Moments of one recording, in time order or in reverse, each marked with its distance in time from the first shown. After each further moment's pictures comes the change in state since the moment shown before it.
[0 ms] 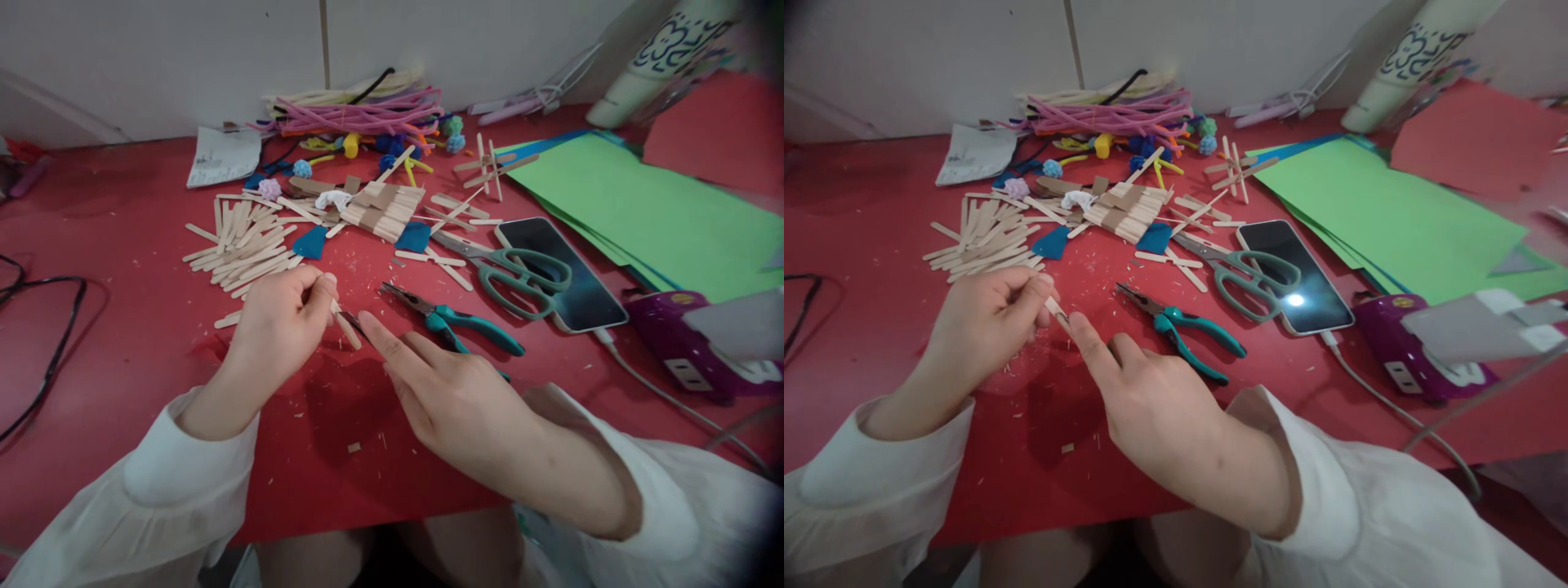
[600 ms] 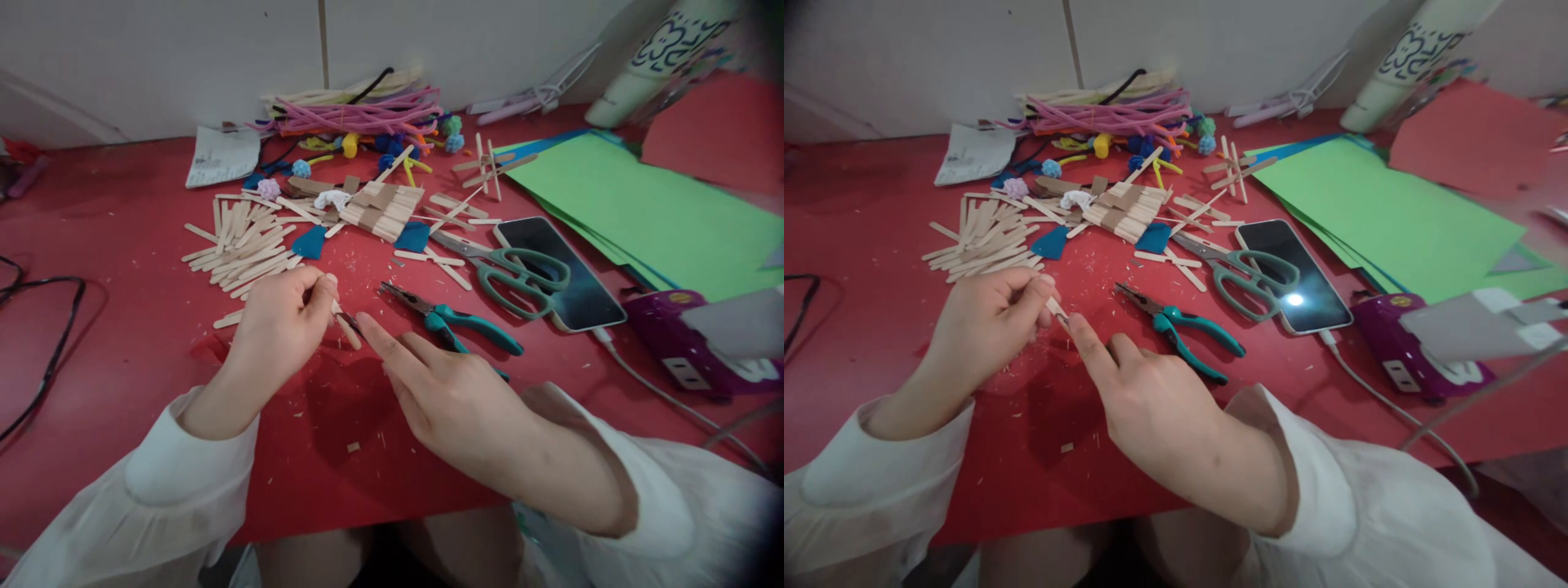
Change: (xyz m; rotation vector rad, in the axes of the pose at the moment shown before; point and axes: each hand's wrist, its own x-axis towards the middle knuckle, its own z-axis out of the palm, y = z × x) left_hand 0.000 -0.002 0.002 0.006 -0.002 0.007; right_hand 0.000 -0.001 0.000 -0.044 -0.055 -0.003
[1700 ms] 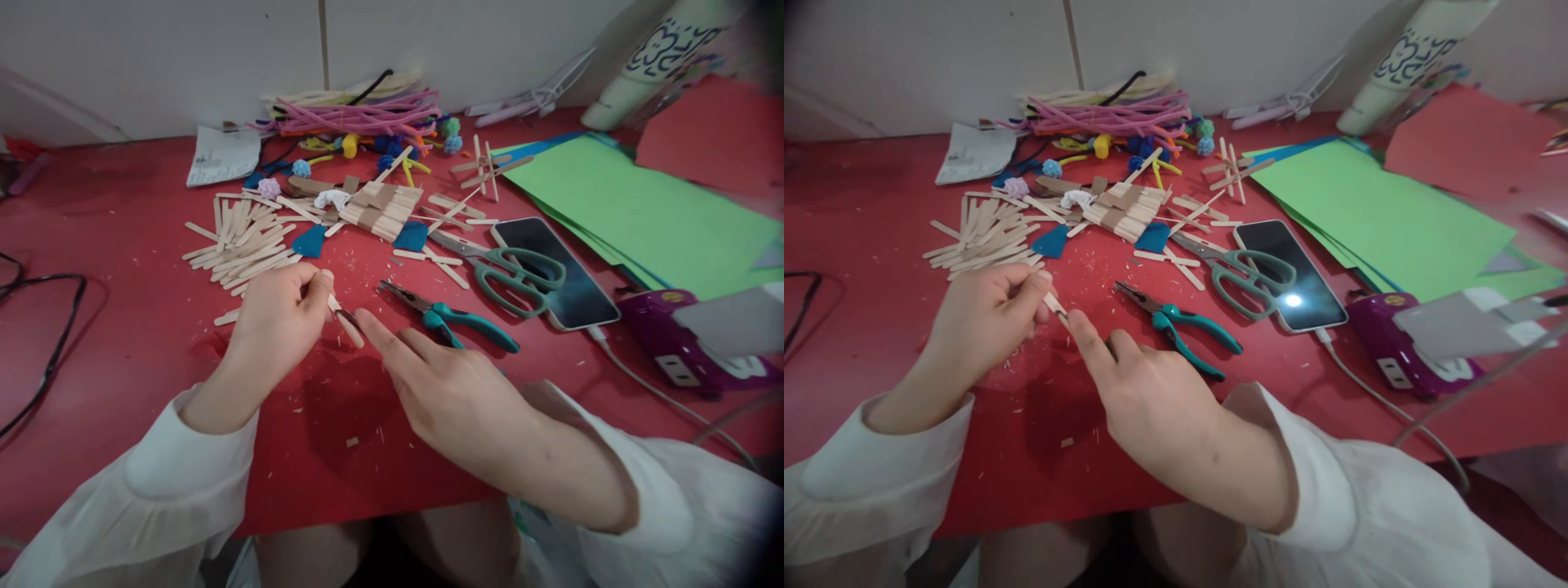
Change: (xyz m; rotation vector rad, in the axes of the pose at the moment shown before) left_hand 0.000 0.004 -0.001 0.033 0.015 -0.059; right_hand 0.003 -0.002 -0.005 -0.071 0.026 -0.013
